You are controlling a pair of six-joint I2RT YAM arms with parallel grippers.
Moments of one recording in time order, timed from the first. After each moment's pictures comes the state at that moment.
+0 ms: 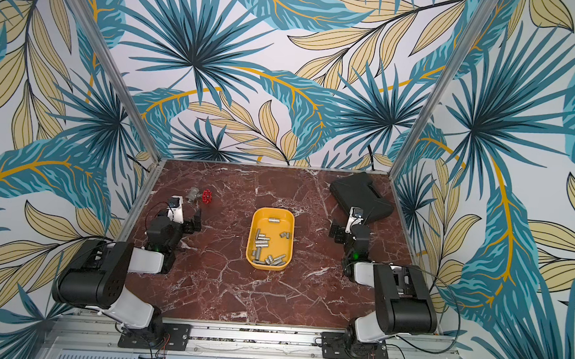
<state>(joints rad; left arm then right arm) 0.02 1.57 0.35 1.00 0.01 0.00 0.01 1.51 0.41 0.76 0.11 0.08</state>
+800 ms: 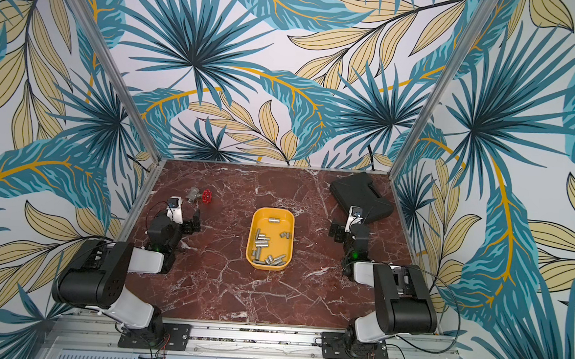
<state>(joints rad) 0.02 1.57 0.36 0.97 -0.03 -0.01 0.01 1.51 0.41 0.76 0.12 0.07</state>
